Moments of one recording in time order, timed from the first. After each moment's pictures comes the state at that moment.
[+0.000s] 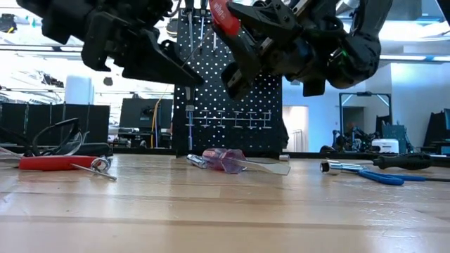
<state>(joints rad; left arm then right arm) -0.26 1.46 0.63 0.41 -0.24 0.22 0.00 1.97 0.81 1.26 -0.74 0.59</state>
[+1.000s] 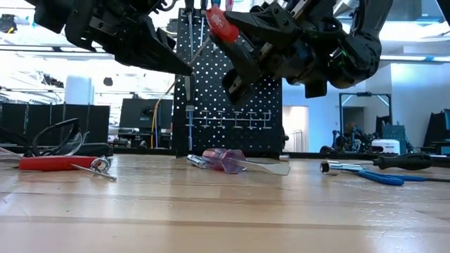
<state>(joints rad) -0.28 1.38 0.63 0.32 -0.22 0.13 -0.01 1.96 0.81 1.19 -0.70 0.58</state>
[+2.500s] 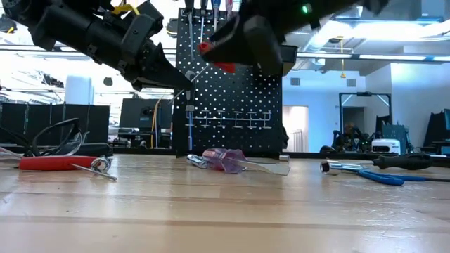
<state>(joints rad) -0.22 1.38 0.50 0.53 -0.54 -0.21 0.37 1.83 1.04 0.50 0.84 -0.71</state>
